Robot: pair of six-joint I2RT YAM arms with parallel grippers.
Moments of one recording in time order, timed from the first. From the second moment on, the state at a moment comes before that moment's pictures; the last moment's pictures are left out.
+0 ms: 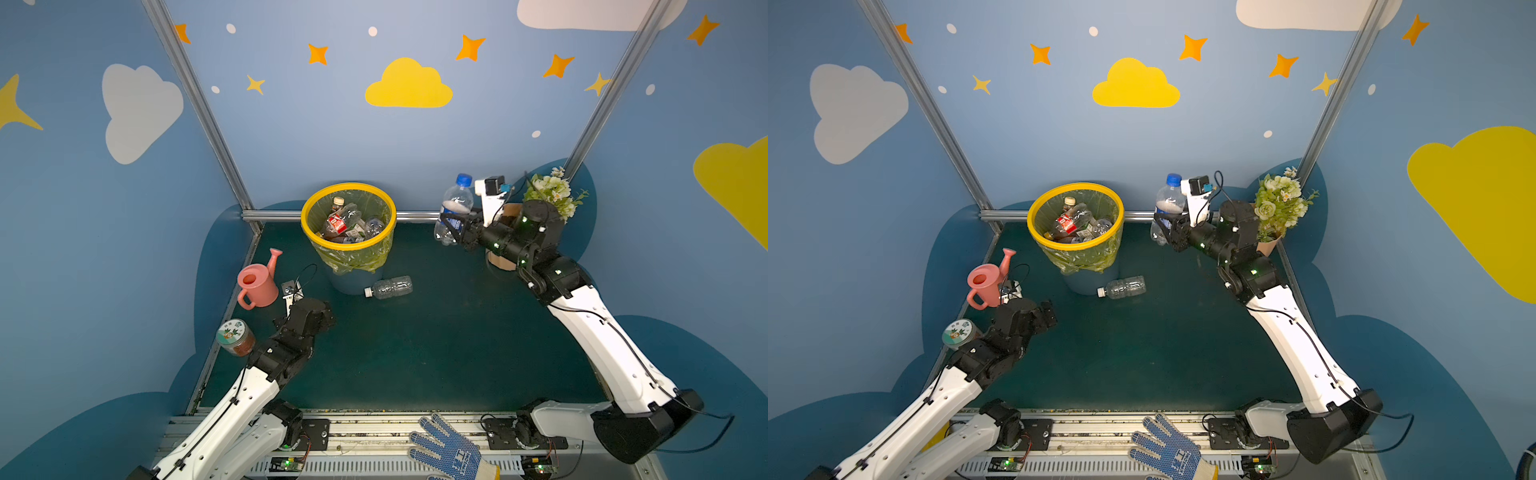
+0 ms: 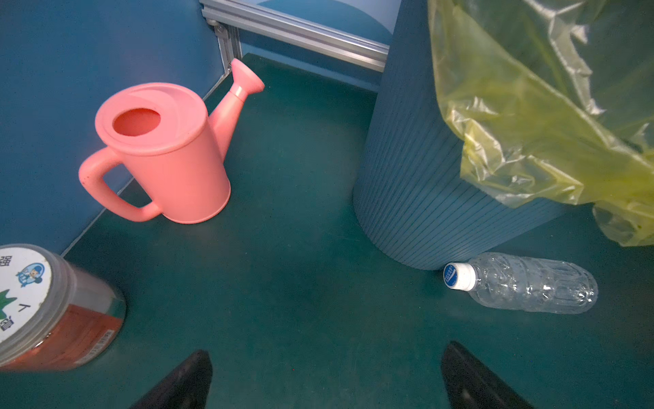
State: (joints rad) left arm -0.46 0.79 0.65 -0.54 -0.54 -0.60; right arm 0.48 1.30 1.50 -0.22 -0.35 0.18
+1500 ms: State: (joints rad) left arm -0.83 1.10 0.88 -0.49 -0.51 -0.30; right arm 0.31 1.40 1.26 -0.37 -0.33 0.30
